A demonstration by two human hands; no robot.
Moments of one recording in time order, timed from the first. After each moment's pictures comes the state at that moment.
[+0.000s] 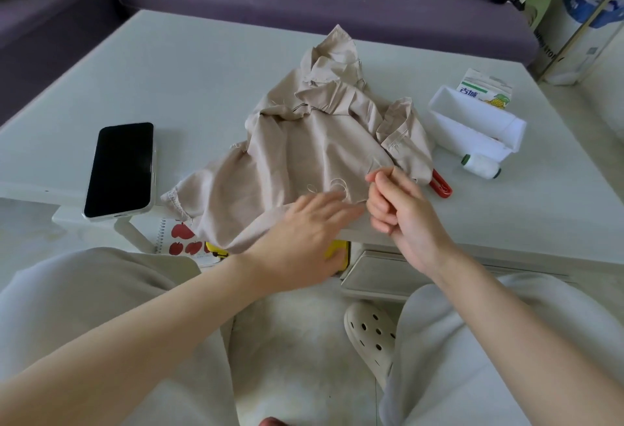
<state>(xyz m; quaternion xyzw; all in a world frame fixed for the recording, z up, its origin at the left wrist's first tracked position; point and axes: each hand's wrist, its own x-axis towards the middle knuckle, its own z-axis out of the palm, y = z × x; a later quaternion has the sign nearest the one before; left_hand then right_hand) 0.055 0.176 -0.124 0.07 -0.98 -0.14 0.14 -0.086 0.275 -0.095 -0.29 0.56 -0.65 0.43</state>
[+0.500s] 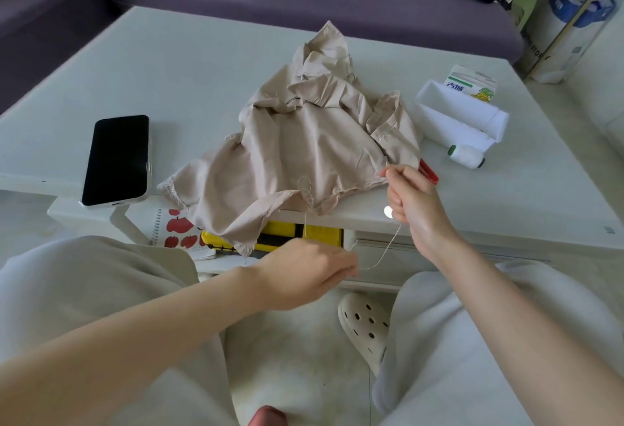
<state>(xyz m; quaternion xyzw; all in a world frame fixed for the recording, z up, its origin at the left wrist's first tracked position) 0.071 0.208 -0.145 -0.02 -0.97 -0.23 0.08 -0.106 0.292 -0.108 -0.24 0.70 -0.60 0.31</state>
